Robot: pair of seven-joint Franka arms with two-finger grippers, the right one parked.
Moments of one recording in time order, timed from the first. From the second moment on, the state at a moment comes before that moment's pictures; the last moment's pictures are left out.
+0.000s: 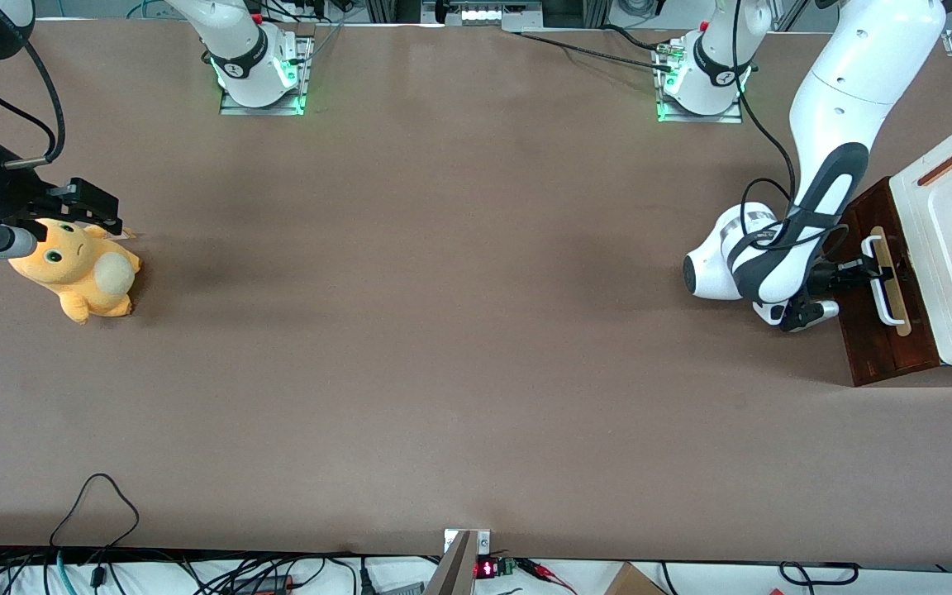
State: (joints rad) arm 0.09 0.64 -0.25 -2.06 1.49 1.41 -1.12
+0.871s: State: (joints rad) arm 0.07 0.64 -0.27 -2.06 1.49 1.39 -1.12
